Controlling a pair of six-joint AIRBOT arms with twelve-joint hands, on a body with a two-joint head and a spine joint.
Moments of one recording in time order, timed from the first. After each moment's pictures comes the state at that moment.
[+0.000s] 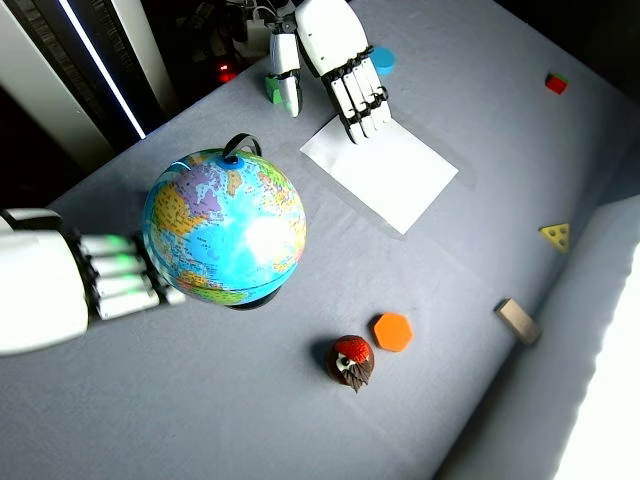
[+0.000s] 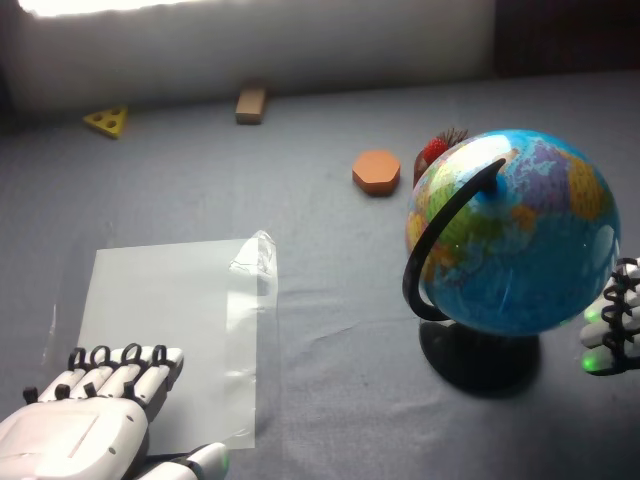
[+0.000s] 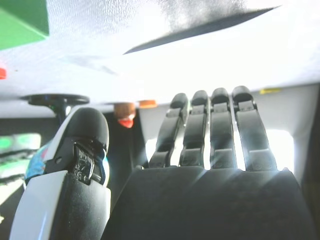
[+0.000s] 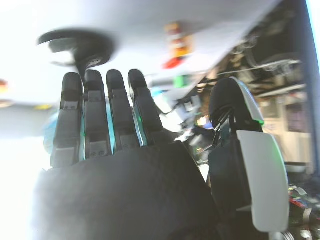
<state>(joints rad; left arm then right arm) 1.15 -0.98 0.50 -1.11 -1.20 1.65 -0.62 -0.76 1.18 1.65 -0.80 -3.01</state>
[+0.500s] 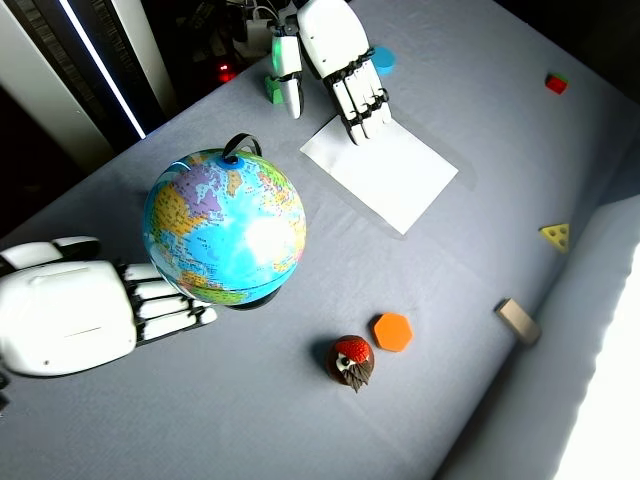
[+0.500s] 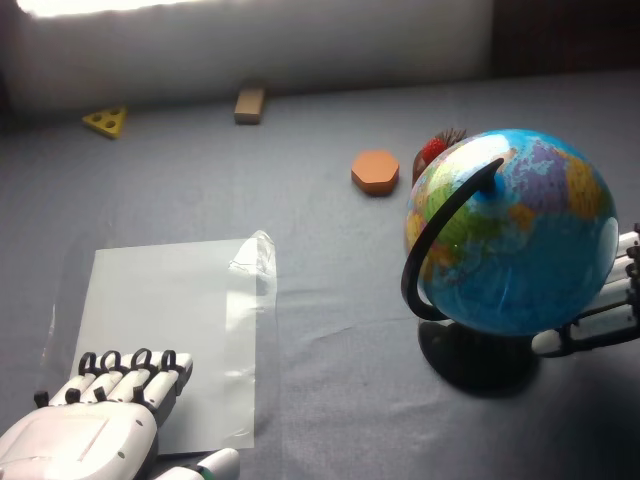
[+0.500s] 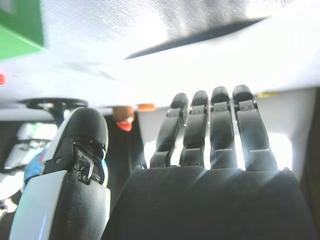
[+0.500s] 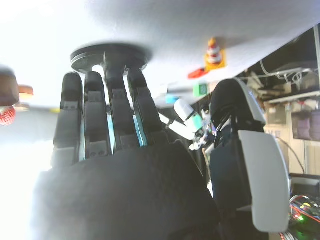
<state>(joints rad) 1.15 -0.99 0.50 -1.10 -1.18 1.65 -0.58 -0.89 1.27 1.63 -0.76 -3.01</state>
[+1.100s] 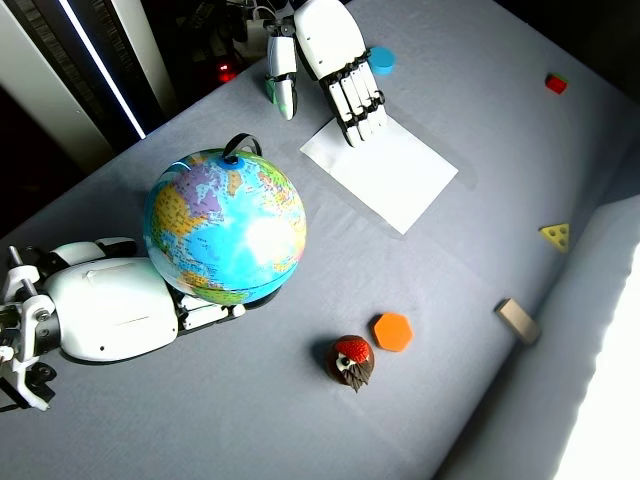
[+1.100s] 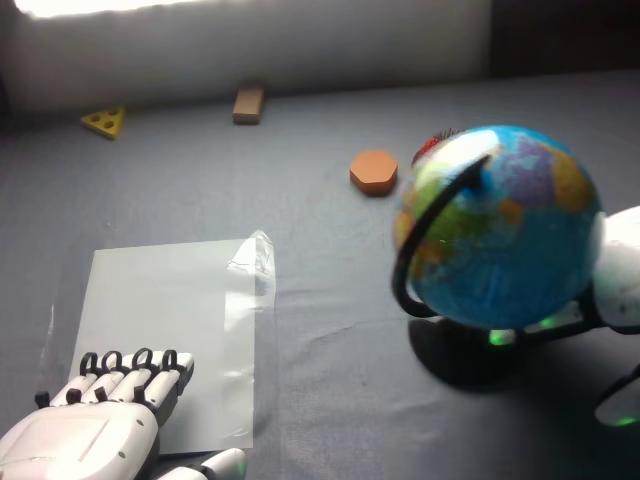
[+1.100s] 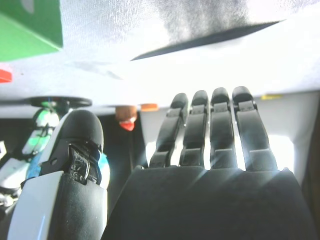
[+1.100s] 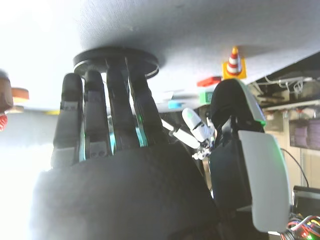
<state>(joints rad) 1.15 -0.99 0.50 -1.10 -1.19 1.64 -0.55 -0.99 1.30 1.60 -0.67 -3.01</state>
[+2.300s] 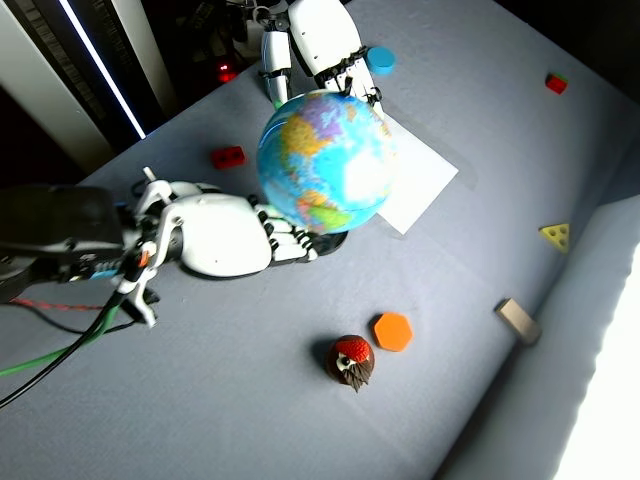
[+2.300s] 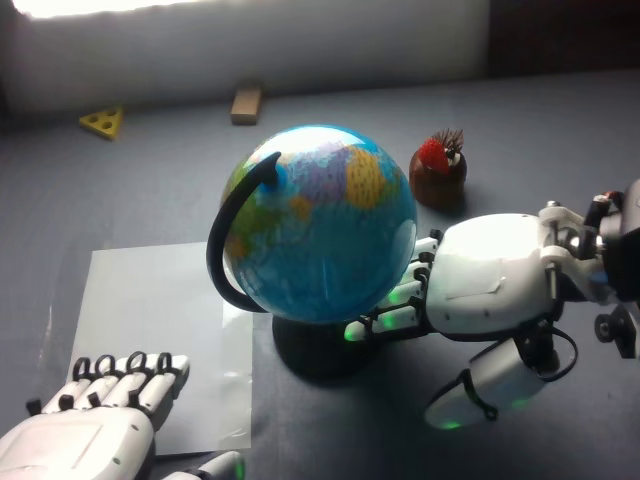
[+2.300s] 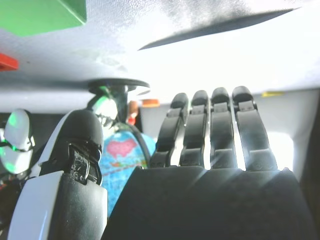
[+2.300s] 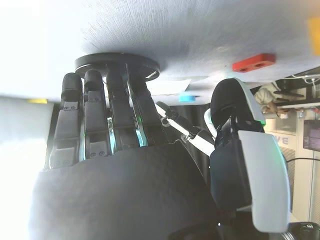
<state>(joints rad) 1.15 -0.97 0.45 -1.13 -1.22 1.63 -0.42 -1.20 1.19 1.44 -0.36 -2.80</state>
